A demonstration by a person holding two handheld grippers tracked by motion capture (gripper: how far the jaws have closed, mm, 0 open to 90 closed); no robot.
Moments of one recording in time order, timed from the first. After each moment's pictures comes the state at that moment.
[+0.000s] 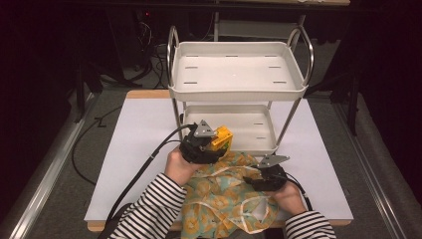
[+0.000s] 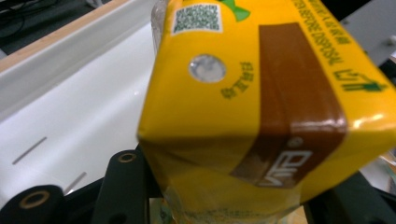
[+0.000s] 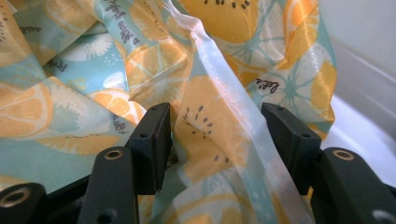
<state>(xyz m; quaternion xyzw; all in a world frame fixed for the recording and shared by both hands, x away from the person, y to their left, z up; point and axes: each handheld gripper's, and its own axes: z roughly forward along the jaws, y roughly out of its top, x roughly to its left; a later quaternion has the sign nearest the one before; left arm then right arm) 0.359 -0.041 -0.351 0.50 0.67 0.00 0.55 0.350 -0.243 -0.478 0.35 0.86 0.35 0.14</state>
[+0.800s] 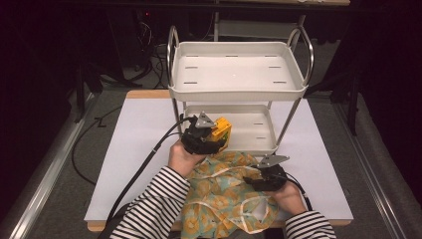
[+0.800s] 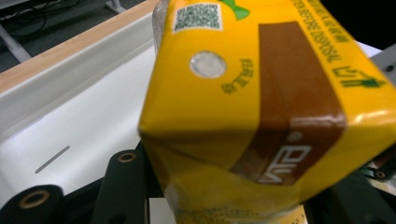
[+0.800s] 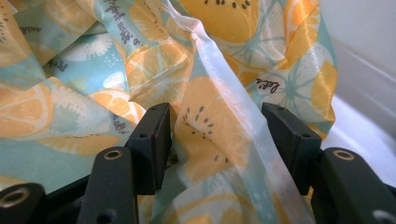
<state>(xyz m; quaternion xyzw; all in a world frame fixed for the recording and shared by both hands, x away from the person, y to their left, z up) 0.387 -0.048 -0.353 0.47 0.69 0.01 0.56 0.350 -0.243 -0.477 0.35 0.86 0.35 0.13</state>
